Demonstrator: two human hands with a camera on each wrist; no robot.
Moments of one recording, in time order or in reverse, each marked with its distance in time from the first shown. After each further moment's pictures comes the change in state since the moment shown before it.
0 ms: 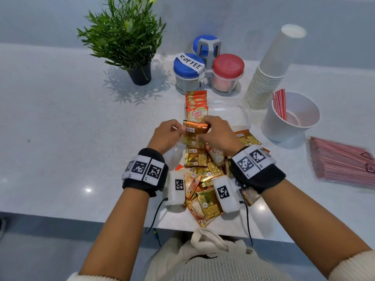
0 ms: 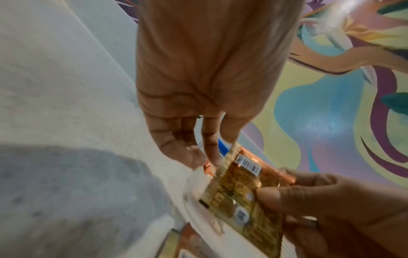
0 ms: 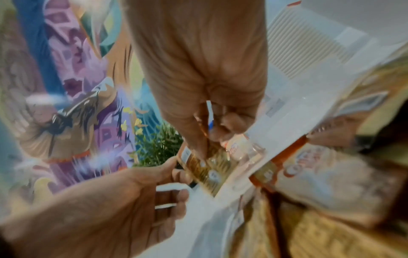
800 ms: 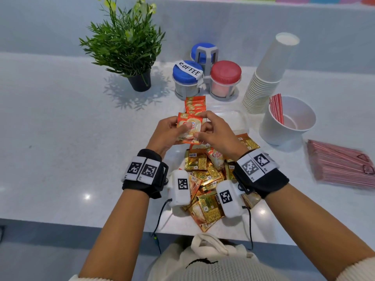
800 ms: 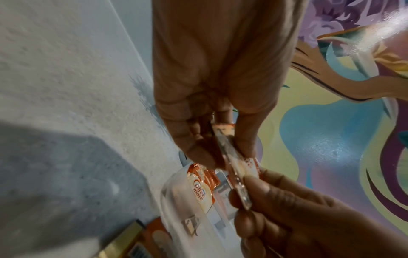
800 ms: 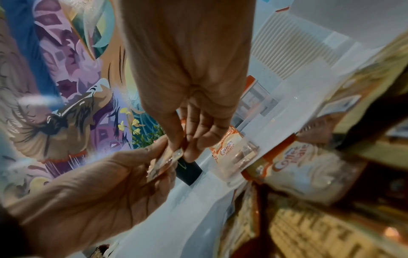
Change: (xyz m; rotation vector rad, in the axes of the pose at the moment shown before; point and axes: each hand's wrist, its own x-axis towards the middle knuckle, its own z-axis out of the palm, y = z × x) left_hand -0.009 0.018 -0.003 -0.445 -0.050 0.066; right_hand -0.002 0.002 -0.002 0.365 0.012 -0.105
